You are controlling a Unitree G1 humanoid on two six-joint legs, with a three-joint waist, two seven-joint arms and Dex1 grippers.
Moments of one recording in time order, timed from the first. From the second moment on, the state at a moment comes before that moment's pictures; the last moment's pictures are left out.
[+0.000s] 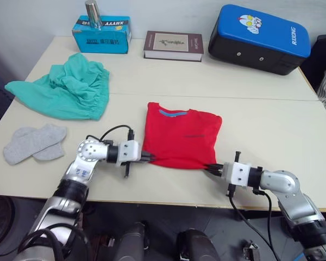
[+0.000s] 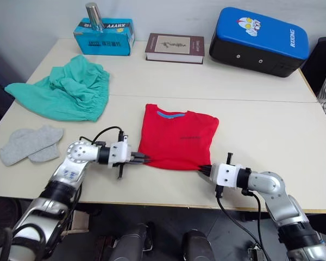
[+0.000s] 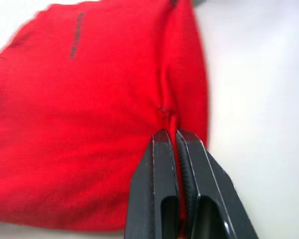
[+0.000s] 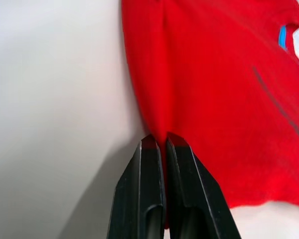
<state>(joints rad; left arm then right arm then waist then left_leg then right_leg) -0.46 0.58 -0.19 0.30 -0.14 -0.30 -1.23 -0.08 -0.74 0.11 -0.03 0.08 -0.34 0.95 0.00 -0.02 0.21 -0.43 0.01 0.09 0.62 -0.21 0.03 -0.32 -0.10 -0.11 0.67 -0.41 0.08</state>
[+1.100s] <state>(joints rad) -0.29 0.56 -0.16 -0.11 -0.36 0.23 -1.07 -0.11 -0.58 0.22 -0.34 0.37 0.26 0.82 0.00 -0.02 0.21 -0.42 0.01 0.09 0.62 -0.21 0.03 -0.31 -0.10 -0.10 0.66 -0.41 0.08</state>
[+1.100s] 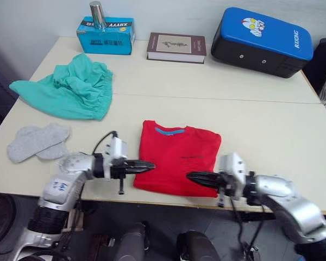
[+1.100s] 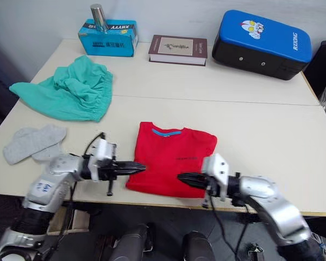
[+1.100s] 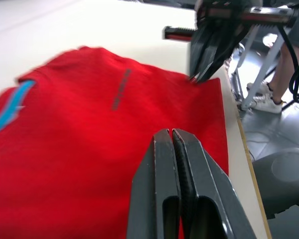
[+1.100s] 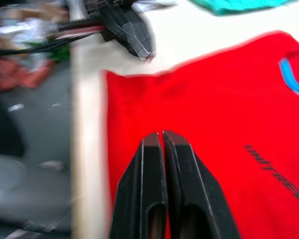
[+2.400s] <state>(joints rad) -0.56 0.35 -0.11 0.42 -0.12 0.02 -0.75 -0.40 -0.30 0.13 0.26 0.15 -0.06 0.60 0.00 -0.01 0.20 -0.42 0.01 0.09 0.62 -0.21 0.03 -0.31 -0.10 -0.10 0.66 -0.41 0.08</state>
